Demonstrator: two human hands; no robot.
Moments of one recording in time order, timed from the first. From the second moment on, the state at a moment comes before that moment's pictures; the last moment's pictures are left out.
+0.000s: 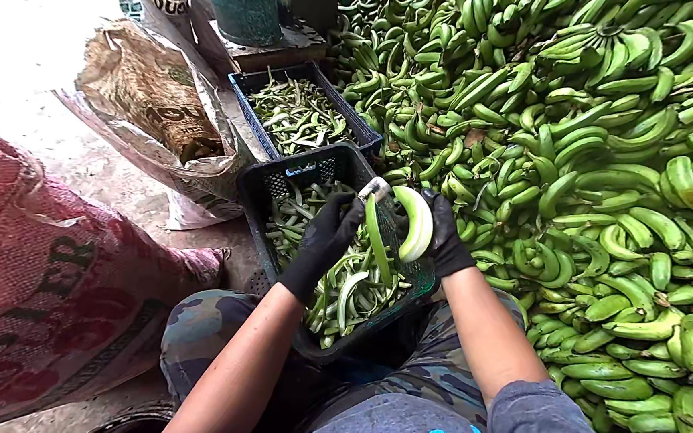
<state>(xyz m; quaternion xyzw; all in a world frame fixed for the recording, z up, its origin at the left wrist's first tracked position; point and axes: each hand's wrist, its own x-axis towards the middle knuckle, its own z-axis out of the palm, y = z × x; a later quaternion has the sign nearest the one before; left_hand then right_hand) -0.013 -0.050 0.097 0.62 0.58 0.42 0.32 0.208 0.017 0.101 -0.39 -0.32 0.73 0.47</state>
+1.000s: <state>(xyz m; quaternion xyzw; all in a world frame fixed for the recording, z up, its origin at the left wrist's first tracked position) -0.009 -0.072 0.099 0.70 0.49 0.37 0.37 0.221 0.027 0.106 -0.40 -0.32 0.74 0.44</state>
